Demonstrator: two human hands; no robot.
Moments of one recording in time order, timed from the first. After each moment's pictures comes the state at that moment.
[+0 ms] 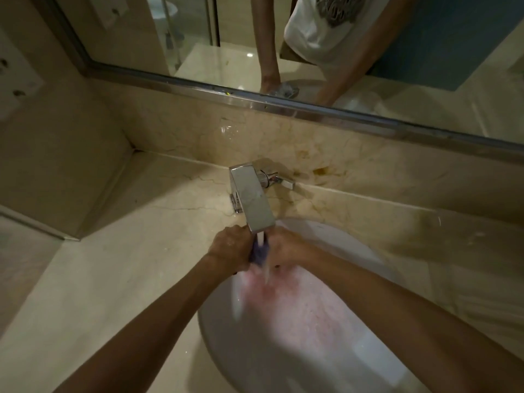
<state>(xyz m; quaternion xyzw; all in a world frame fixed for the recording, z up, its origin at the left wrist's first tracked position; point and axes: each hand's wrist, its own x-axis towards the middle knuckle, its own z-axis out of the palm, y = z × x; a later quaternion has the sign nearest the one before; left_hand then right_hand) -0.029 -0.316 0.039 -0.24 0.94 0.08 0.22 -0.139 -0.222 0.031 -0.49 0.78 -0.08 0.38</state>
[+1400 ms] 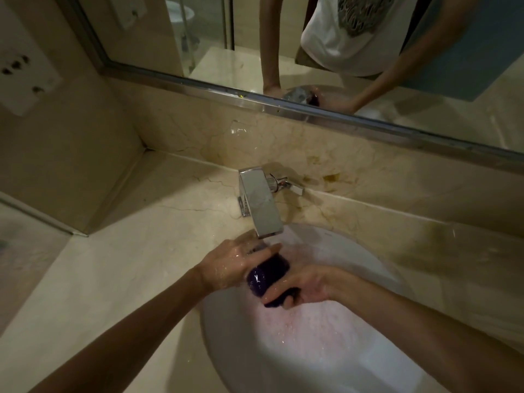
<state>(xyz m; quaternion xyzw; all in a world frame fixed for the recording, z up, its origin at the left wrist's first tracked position) 0.015 -0.330 0.016 0.05 0.99 0.11 -0.06 -0.127 -0.188 0.049 -0.14 0.55 -0.26 0.78</state>
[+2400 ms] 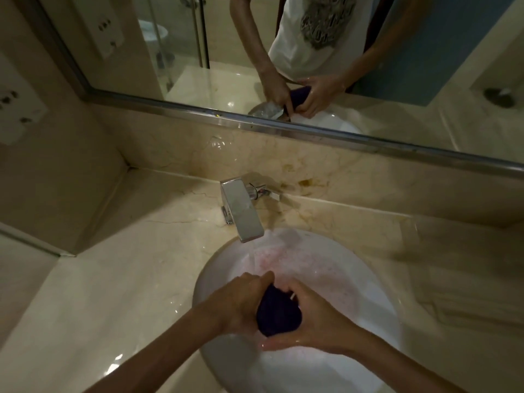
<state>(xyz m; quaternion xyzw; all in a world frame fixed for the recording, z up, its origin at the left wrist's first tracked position) 0.019 -0.259 0.070 -0.09 0.92 0.34 0.19 -0.084 -0.100 0.103 -0.31 0.75 -0.30 0.50</state>
